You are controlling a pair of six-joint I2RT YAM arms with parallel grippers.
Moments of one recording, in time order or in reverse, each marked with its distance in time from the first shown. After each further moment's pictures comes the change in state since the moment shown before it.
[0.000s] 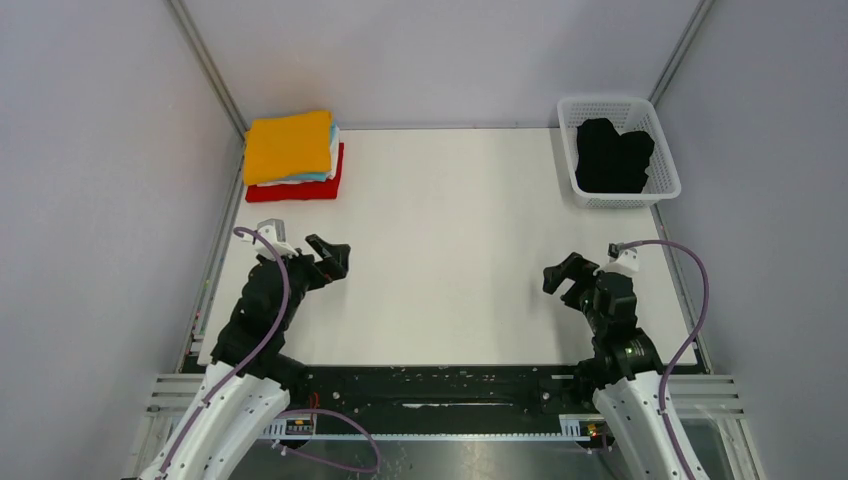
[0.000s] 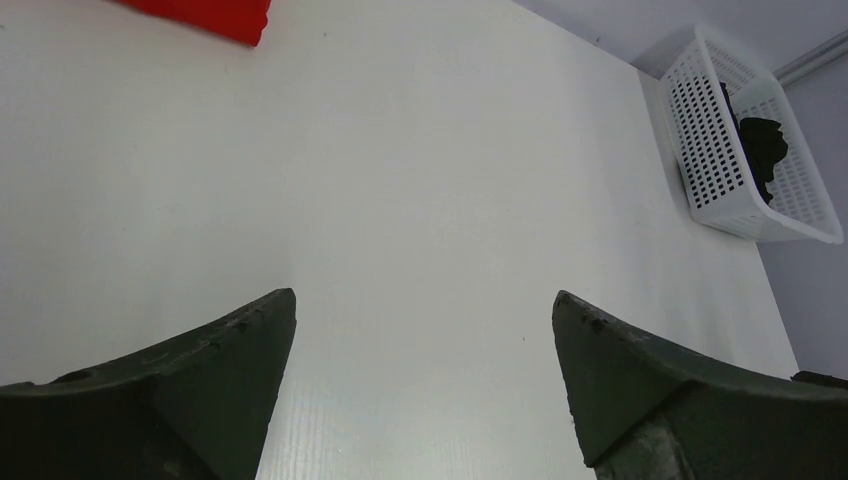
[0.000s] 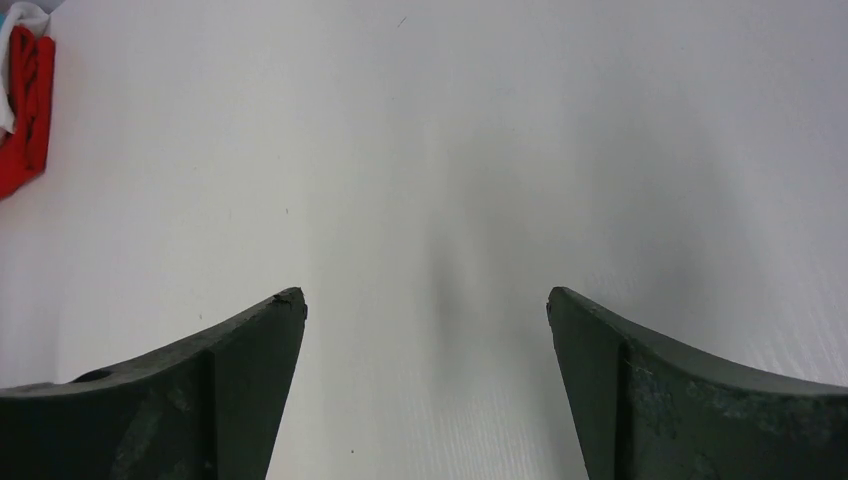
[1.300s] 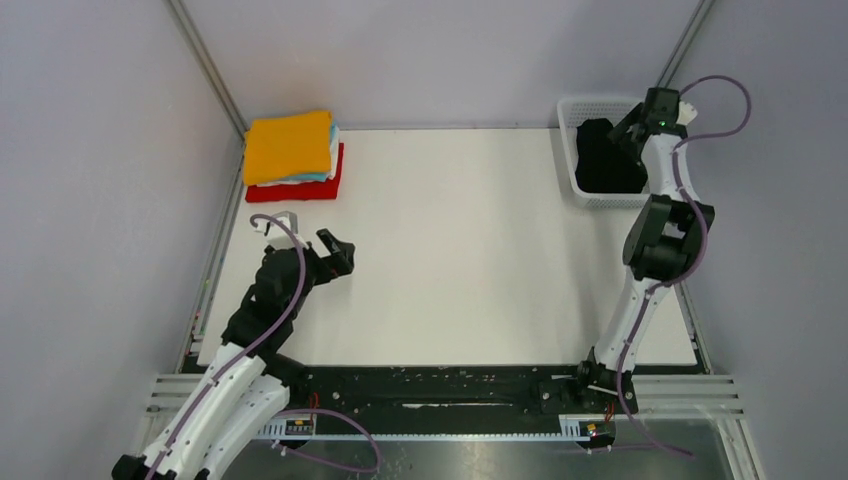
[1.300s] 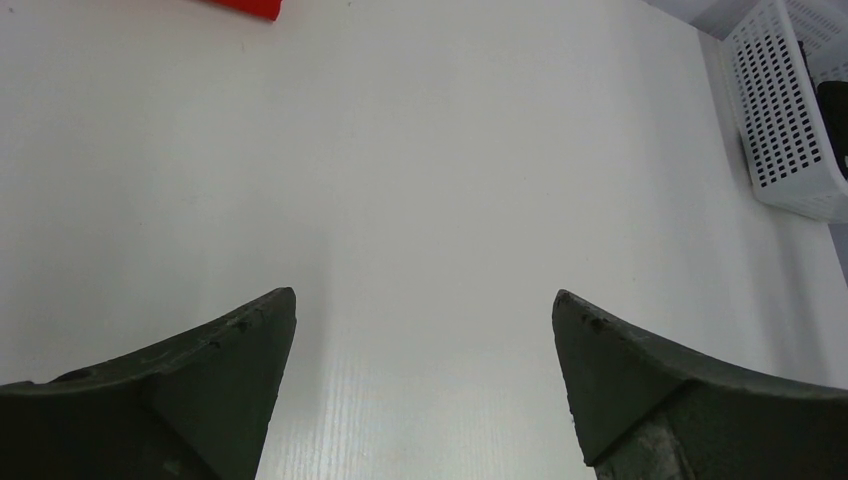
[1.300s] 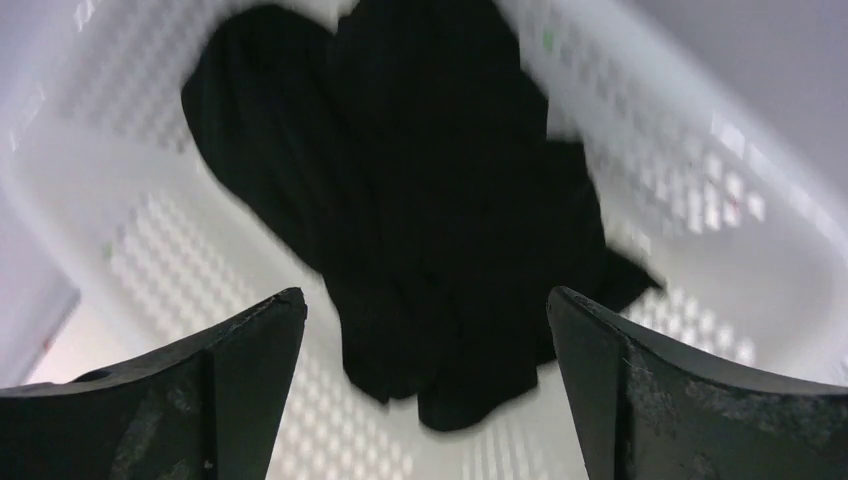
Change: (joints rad) left arm 0.000 0.131 0.001 0.044 -0.014 0.038; right arm -0.414 1.738 1.582 -0.173 0.109 -0.010
